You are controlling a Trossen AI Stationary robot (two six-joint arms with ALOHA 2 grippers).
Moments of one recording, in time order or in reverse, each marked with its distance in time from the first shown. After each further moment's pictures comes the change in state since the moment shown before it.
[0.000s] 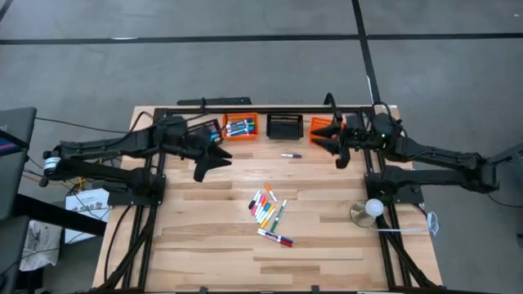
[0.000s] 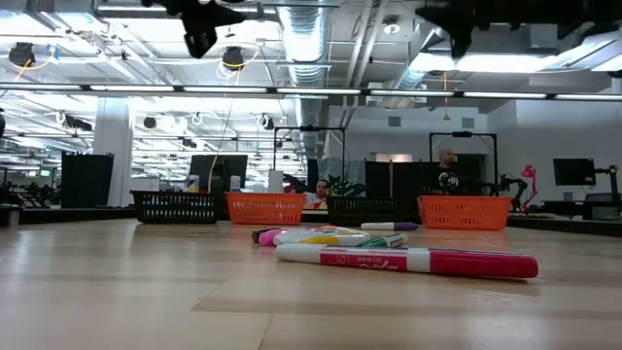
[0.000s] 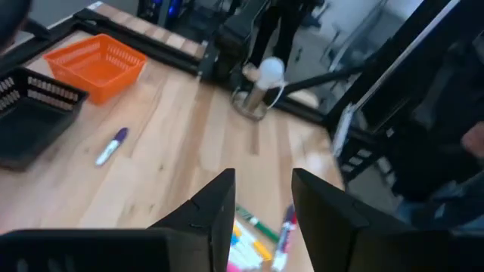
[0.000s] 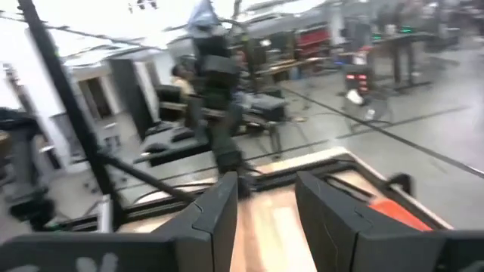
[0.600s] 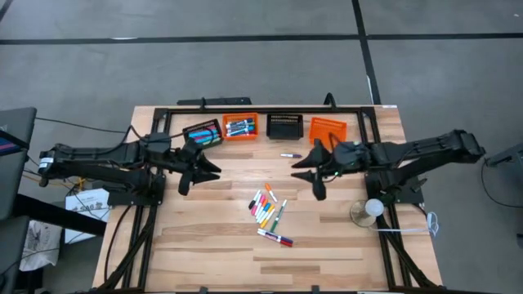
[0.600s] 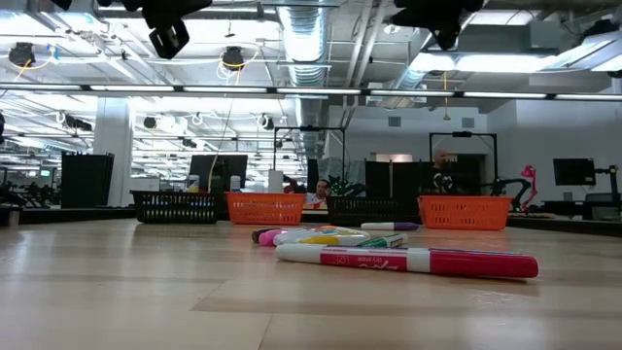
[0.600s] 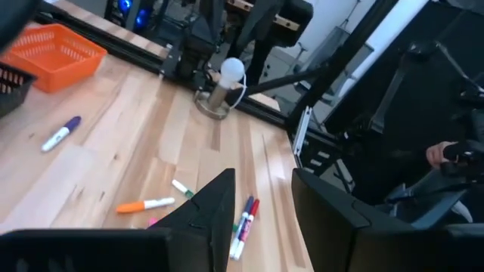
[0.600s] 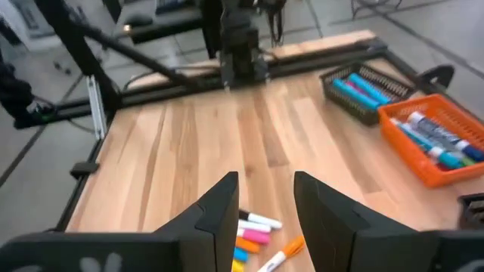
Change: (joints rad) left arm -0.146 -0.197 -0.201 0.117 -0.059 -0.116; right arm 0.456 0.335 0.289 -0.425 0.415 0.007
